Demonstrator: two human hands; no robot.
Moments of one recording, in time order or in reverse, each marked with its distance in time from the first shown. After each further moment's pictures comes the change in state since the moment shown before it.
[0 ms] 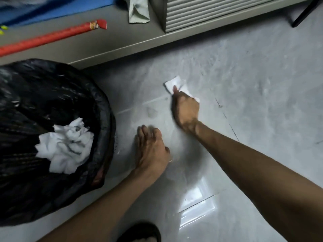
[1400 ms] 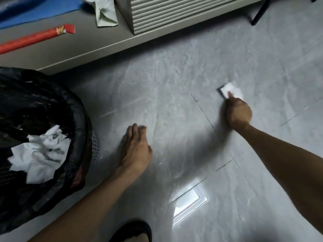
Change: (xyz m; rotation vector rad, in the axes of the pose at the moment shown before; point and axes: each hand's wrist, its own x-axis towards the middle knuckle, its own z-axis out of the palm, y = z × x) left_hand -0.007 -0.014 0.001 0.035 -0.029 0.156; right_hand -0.052 0.191 -0.072 -0.020 0.095 0.420
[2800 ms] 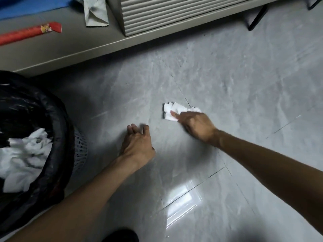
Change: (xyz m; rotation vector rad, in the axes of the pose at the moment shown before) left_hand 0.037 0.033 -0.012 0.105 -0.217 -0.018; right_hand -0.022 -0.064 0.024 -0.034 -0.266 -0.765
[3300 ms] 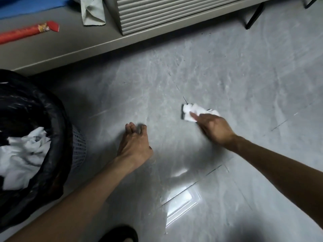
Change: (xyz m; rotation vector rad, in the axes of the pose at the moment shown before) left_hand 0.000 0.003 0.009 -0.056 0.015 0.017; right_hand -0.059 0.048 -0.018 -0.103 0.024 -0.032
